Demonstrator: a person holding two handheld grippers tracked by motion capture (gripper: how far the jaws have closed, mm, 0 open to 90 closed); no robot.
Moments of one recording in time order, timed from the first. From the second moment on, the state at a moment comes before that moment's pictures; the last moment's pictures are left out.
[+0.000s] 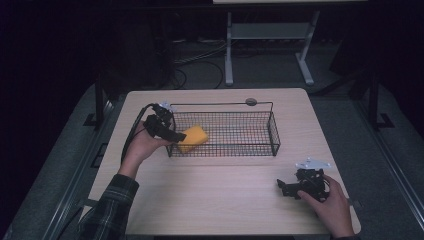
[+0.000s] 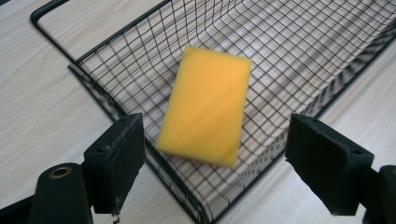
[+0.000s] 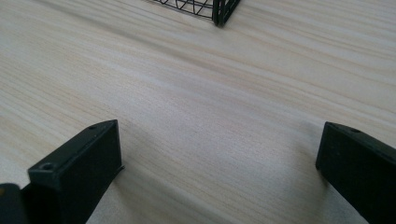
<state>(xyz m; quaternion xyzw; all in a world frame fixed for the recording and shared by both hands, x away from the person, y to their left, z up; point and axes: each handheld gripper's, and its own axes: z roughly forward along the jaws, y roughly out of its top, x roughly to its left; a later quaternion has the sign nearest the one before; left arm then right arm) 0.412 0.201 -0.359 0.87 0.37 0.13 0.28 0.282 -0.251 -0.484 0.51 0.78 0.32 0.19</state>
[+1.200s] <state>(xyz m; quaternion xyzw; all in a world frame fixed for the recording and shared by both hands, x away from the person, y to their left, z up) 0.311 0.260 -0.413 0.85 0.41 0.17 0.29 0.282 -0.251 -0.484 0.51 0.78 0.32 0.19</state>
